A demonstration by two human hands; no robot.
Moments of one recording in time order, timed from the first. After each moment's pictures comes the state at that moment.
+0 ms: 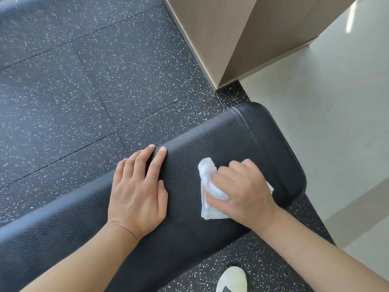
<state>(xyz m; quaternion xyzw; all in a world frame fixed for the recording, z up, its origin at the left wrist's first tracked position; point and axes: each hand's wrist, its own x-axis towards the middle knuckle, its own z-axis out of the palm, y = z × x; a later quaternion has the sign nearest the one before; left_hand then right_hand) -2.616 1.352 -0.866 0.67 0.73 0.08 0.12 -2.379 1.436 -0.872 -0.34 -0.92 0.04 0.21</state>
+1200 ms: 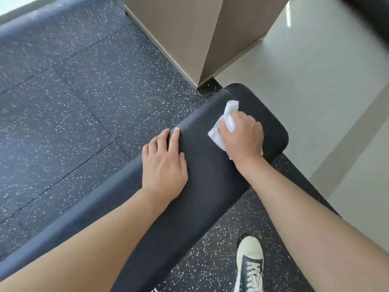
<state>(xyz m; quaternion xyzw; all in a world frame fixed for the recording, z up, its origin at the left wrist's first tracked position) -2.631 1.353 -0.856 0.69 0.69 0.06 0.19 -2.422 1.438 -0.855 -0.72 -0.69 0.00 0.10</state>
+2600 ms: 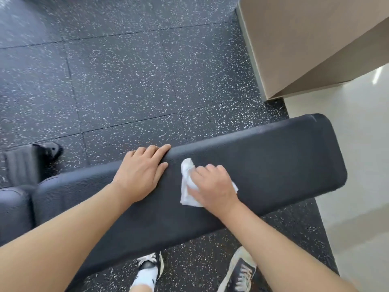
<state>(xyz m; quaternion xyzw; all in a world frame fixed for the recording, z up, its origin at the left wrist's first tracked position) -2.844 1.185 -0.838 0.64 0.73 -0.06 0.23 -2.612 1.258 -0.846 -0.31 -0.95 -0.01 0.10</state>
